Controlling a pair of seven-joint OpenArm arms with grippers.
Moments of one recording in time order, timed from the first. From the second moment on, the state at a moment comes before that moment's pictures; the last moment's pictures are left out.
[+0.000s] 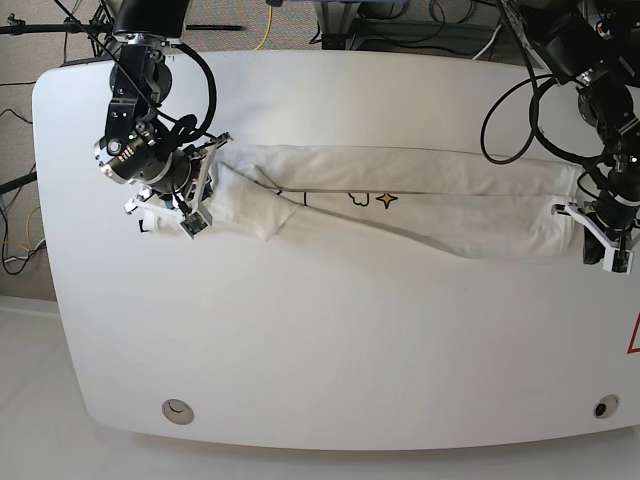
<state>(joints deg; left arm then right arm) -4.0 -14.8 -39.3 92.2 -2.4 -42.1 39.0 -4.6 8.8 10.6 106.3 12.5 40.1 -70.5</state>
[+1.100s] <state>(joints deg) -2.6 -17.8 -49.2 77.0 -2.1 -41.9 39.0 -2.8 8.3 10.1 96.5 12.5 36.9 -66.8</state>
